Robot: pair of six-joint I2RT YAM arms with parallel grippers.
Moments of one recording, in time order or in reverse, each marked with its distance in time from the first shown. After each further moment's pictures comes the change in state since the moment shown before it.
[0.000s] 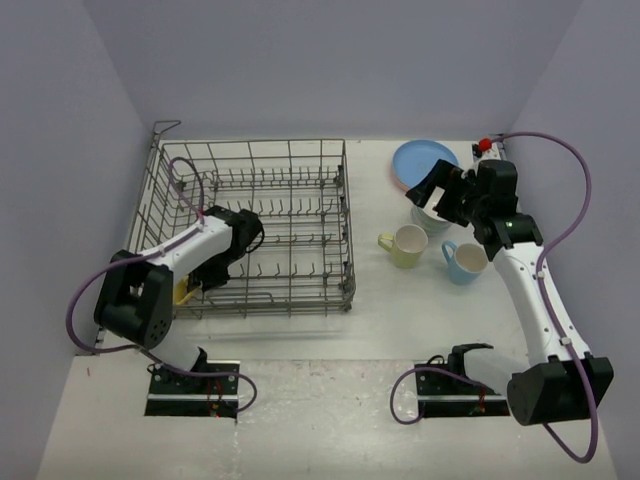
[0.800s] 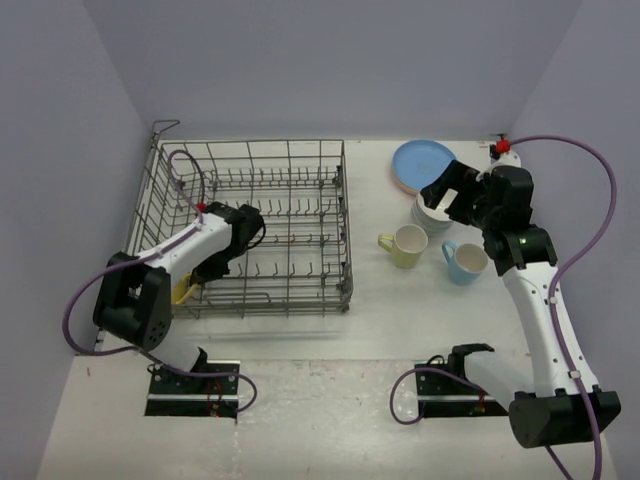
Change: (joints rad) left arm -0.011 0.028 0.045 -0.010 -0.056 -0.002; right arm 0.000 -0.118 0.017 -0.047 0.131 -0.045
